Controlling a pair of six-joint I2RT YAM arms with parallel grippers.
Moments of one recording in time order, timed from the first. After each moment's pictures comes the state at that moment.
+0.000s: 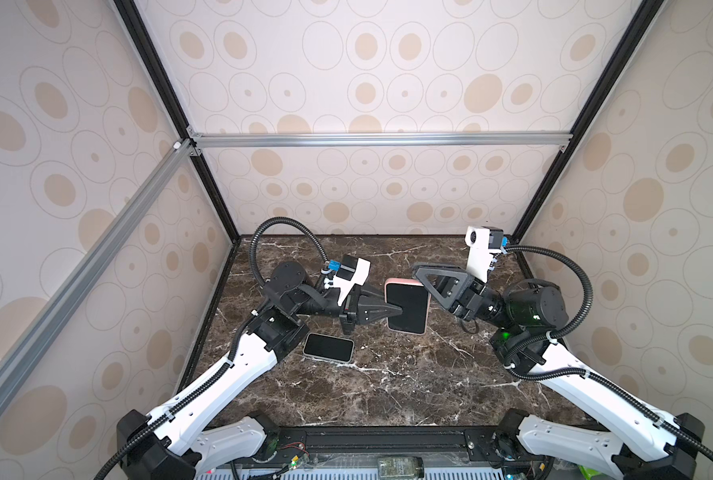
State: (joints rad) left arm -0.64 1.12 1.05 0.31 1.06 -0.23; right arm 0.77 1.02 0.98 0.70 -0.61 1.03
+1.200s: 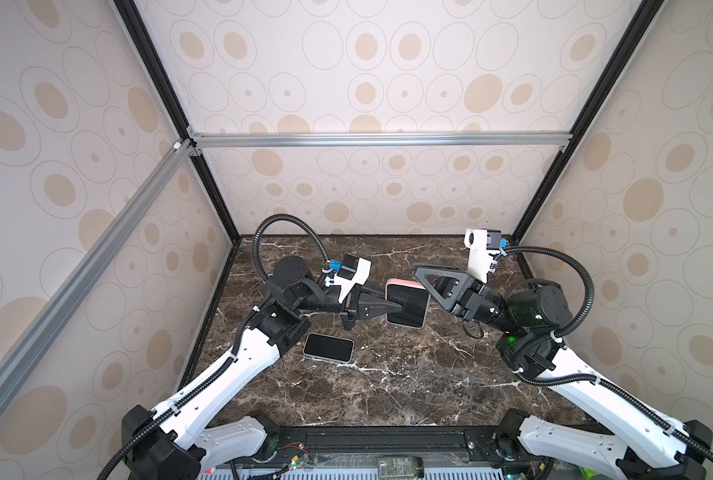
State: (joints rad) left arm -0.62 1.15 1.06 0.30 1.09 -0.17; right arm 0.78 0.97 0.99 0.55 -0.54 1.01
